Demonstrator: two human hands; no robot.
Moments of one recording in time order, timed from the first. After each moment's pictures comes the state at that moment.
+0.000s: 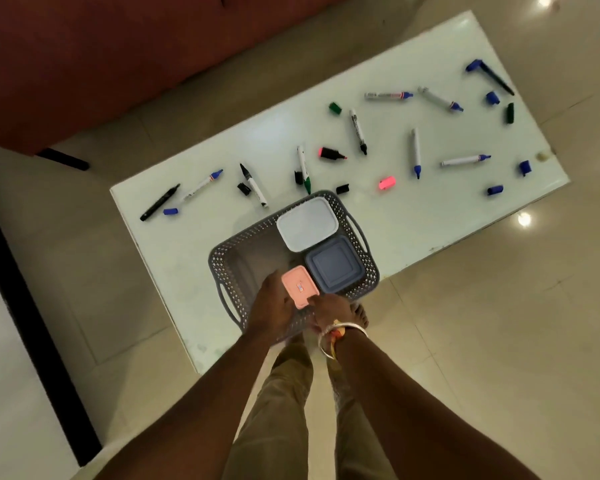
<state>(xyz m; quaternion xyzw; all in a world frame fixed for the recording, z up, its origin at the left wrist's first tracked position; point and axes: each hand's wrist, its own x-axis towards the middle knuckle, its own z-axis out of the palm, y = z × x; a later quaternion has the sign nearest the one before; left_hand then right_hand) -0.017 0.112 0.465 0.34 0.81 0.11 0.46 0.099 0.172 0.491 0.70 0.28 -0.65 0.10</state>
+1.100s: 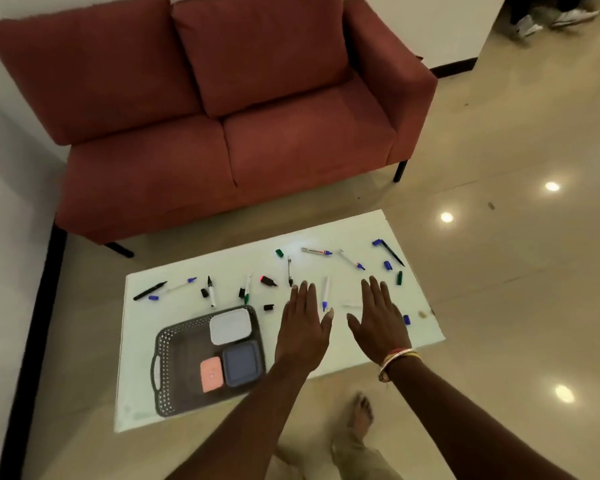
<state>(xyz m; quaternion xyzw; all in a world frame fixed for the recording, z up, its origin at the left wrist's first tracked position) 0.249 0.377 0.713 0.43 0.86 0.18 0.22 0.369 0.486 0.697 0.45 0.87 -0.23 0.02</state>
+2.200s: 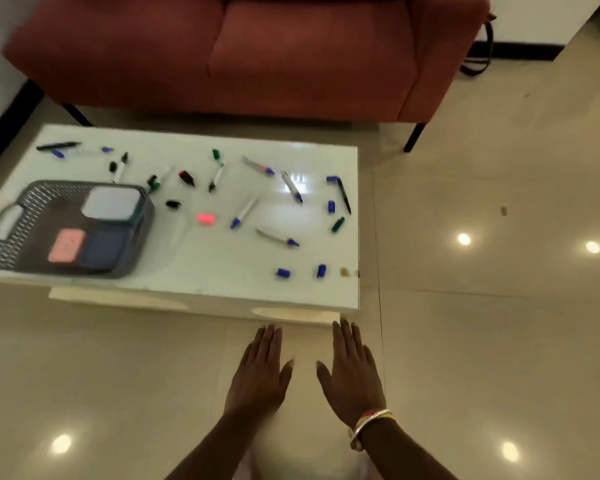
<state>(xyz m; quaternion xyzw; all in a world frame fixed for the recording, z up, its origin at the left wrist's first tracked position) 0.573 0.423 0.444 0.31 0.91 0.13 0.25 0.670 0.574 0.457 0.28 0.92 -0.25 0.13</state>
